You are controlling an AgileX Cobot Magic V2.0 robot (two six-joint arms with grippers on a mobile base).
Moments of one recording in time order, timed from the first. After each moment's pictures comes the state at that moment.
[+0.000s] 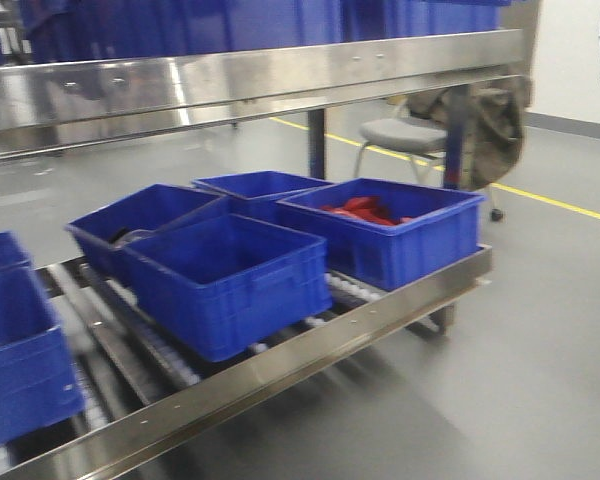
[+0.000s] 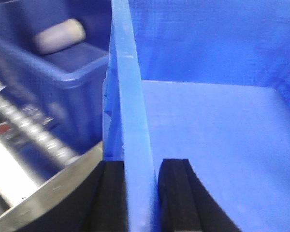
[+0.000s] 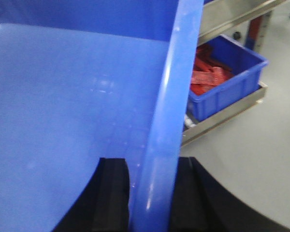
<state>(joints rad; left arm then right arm) -0.31 1.83 -2.31 0.14 0.92 -0.21 0.14 1.78 -2.24 0.07 1.09 0.12</state>
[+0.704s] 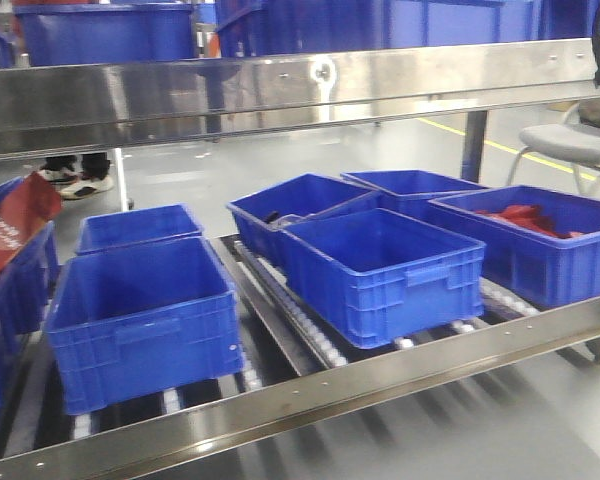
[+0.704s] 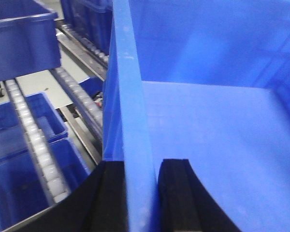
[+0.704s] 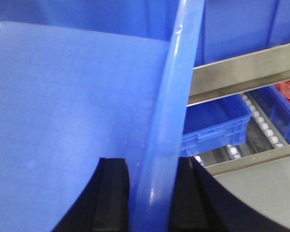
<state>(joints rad) -0.31 1.83 -2.31 0.15 0.92 -0.21 0.14 1.78 -2.24 0.07 1.09 0.12</state>
